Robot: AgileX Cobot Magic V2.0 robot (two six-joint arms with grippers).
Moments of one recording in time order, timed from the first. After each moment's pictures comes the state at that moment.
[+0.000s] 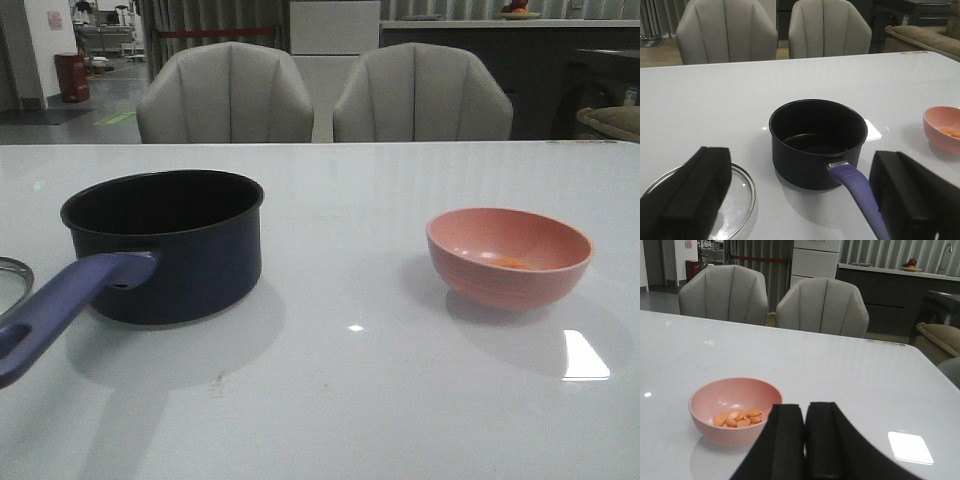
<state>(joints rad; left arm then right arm) -0.25 0.15 -0.33 -0.17 0.43 0.10 0.12 -0.01 0.03 -0.10 0.01 0.06</state>
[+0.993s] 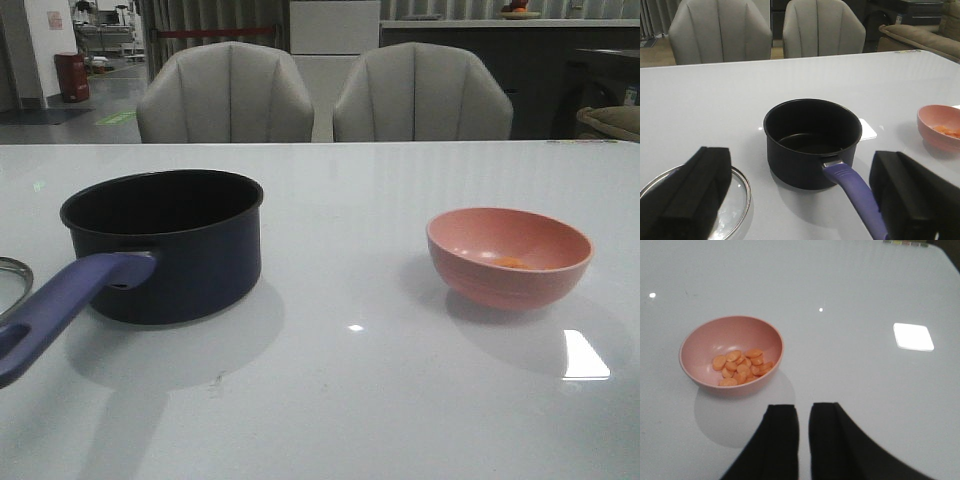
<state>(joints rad) -0.26 0.15 -0.33 -0.17 0.43 0.10 0.12 0.60 -0.34 -0.04 0.24 0.06</state>
